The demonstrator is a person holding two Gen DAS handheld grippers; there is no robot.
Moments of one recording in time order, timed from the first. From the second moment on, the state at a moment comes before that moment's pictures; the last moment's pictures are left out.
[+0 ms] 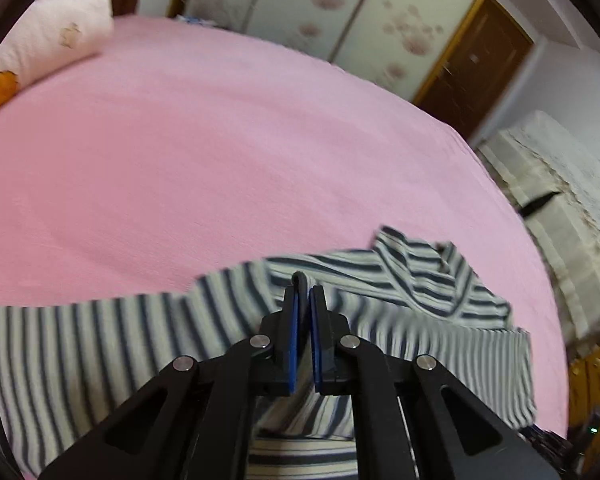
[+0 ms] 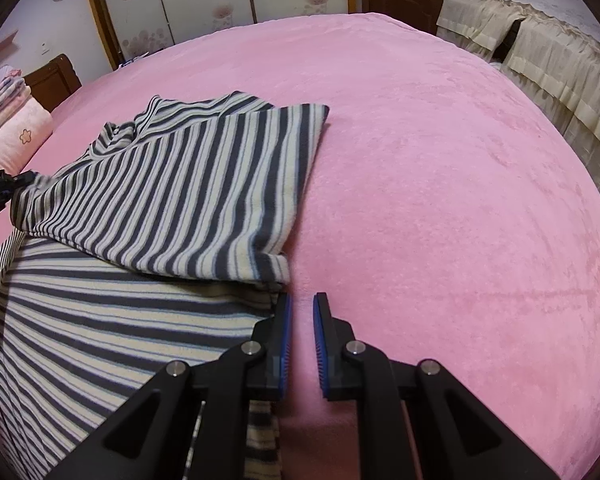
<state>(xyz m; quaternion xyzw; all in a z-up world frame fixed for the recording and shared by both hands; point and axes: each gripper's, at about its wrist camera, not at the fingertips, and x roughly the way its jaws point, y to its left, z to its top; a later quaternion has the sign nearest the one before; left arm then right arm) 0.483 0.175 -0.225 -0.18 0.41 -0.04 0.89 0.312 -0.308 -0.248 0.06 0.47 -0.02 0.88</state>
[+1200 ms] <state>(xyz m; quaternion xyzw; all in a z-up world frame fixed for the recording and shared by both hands) 0.453 0.082 -0.272 -0.03 0.48 0.00 0.88 0.340 -0.312 -0.247 0.06 0.48 0.01 0.87</state>
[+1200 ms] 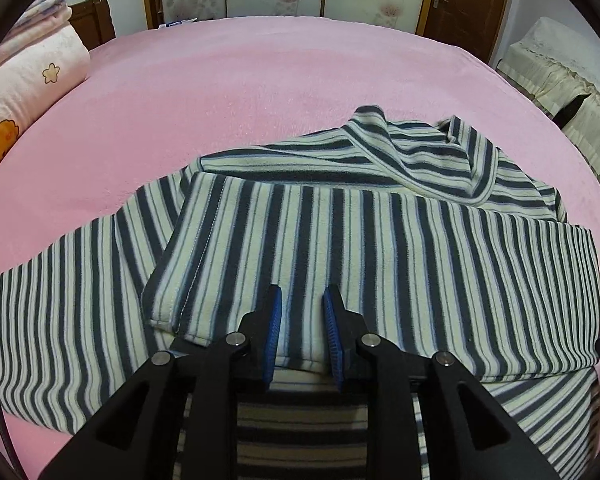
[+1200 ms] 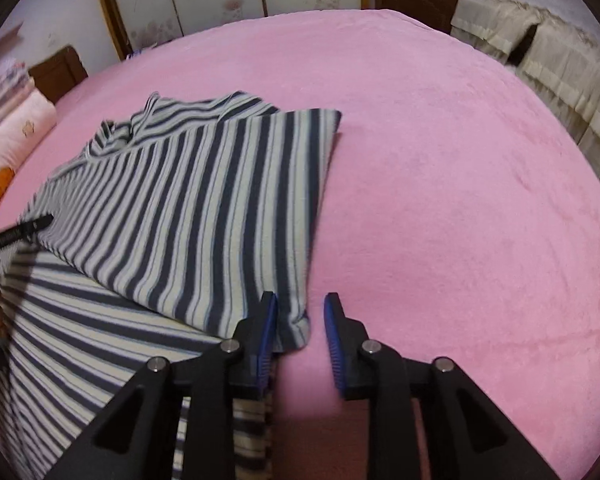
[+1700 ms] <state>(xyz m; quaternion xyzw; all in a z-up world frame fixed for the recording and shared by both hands) 0.488 0.090 -0.261 -0.08 0.48 0.01 0.87 0.441 -0.307 -0.223 0.07 0.45 0.02 0.89</state>
